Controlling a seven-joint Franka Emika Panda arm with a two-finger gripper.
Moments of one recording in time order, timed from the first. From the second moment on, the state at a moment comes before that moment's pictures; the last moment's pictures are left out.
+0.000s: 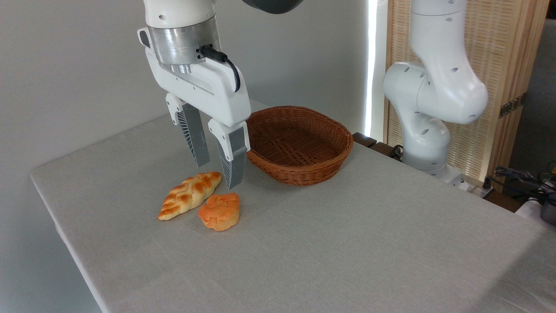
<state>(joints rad) -0.03 0.06 0.02 -1.58 -0.07 1.64 0.74</state>
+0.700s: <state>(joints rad) -0.05 0.05 -0.03 -1.67 -0.08 1.73 0.74</state>
